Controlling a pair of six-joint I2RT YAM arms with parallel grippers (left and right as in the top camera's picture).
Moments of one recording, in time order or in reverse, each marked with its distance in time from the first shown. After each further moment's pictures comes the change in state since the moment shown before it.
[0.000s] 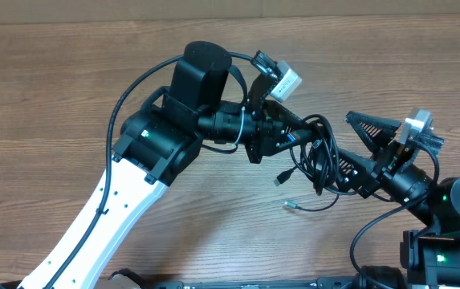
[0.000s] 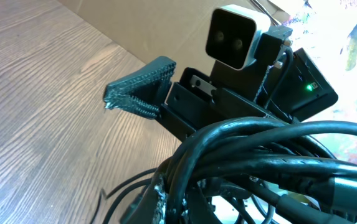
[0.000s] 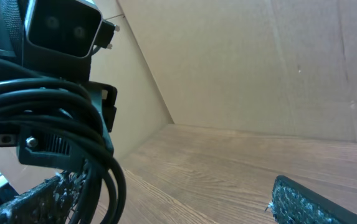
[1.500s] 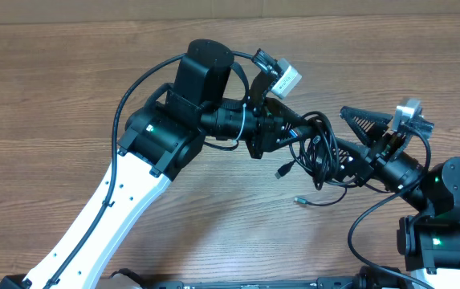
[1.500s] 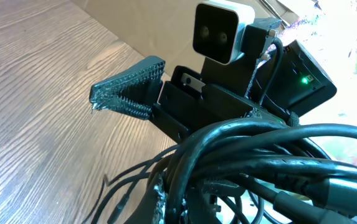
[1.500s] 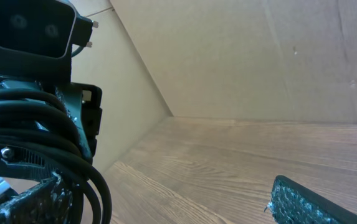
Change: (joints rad) left arm 0.007 0.021 -0.008 0.009 -0.003 0.000; right arm 0.012 0.094 0.000 0.011 0.021 0.004
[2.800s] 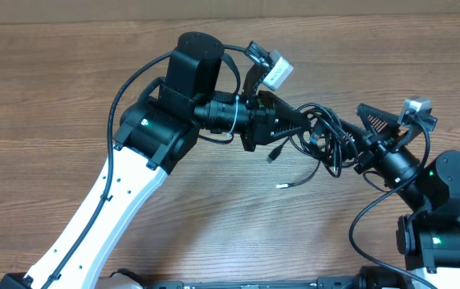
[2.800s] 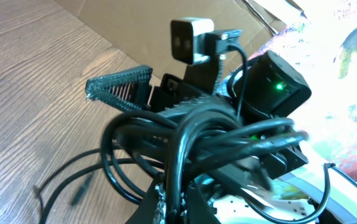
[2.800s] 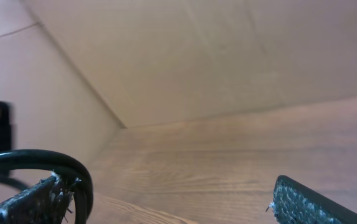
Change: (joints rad) left arm 0.049 0.011 0.000 0.033 0.074 -0.010; right arm 0.007 0.006 0.007 -0.145 0.264 -0.010
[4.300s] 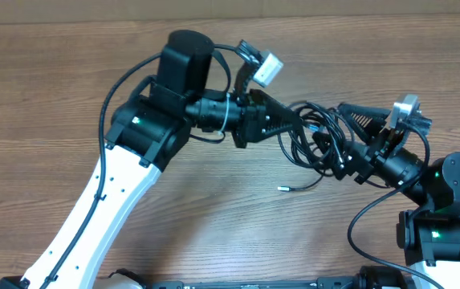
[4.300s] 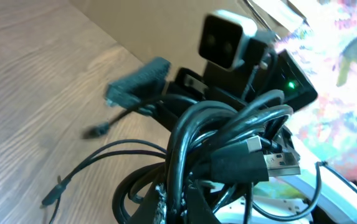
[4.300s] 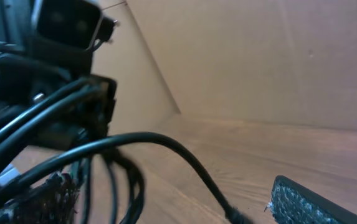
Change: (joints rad) left arm 0.051 -0.005 0.000 -0.037 0.018 -0.011; right arm -0.009 0.028 -0.001 0.210 -0.340 0.002
